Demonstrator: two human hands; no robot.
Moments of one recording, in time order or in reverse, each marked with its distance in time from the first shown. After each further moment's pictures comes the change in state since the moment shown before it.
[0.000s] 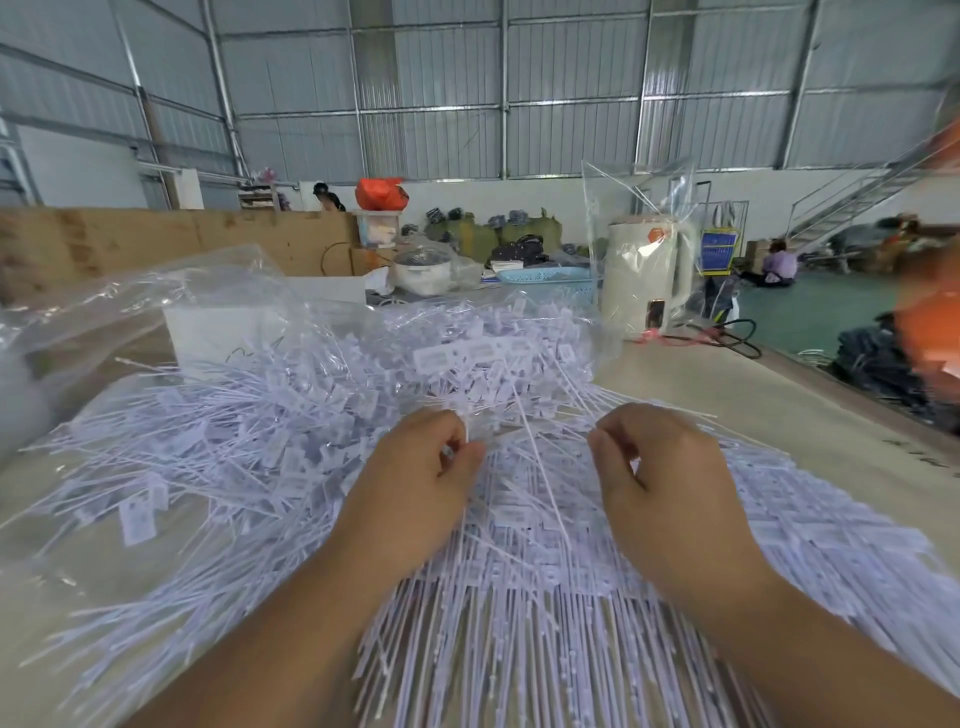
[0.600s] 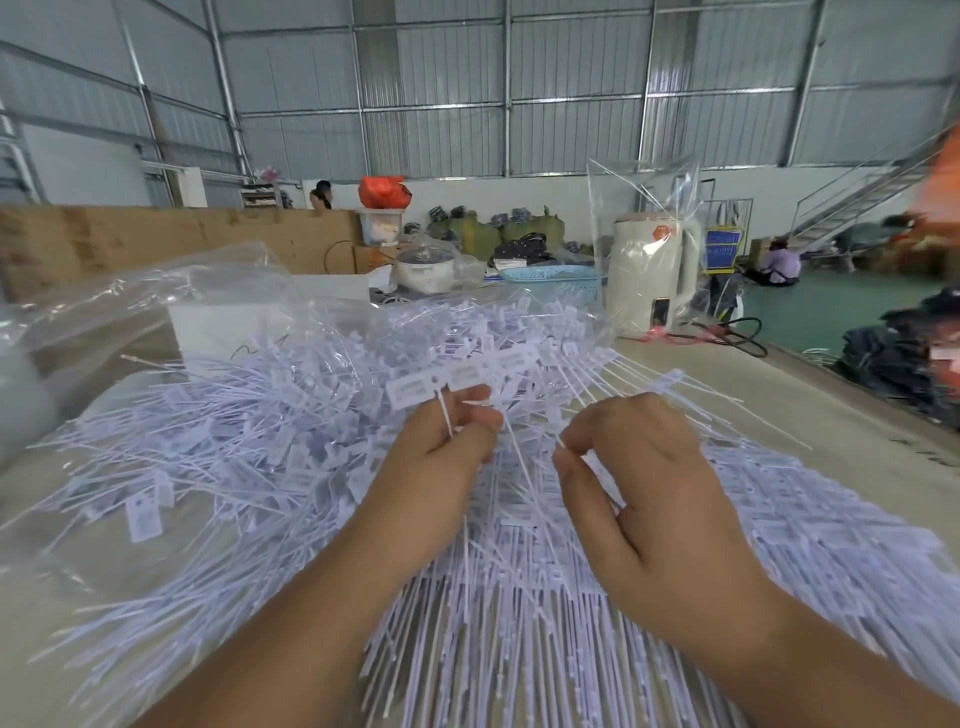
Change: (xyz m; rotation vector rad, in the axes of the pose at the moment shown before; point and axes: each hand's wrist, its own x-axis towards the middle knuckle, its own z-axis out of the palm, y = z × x) left_hand -0.002 0.028 -0.004 -0.598 -0.037 -0.313; right_hand -0.010 -0.020 -0.002 0.076 0.084 -0.430
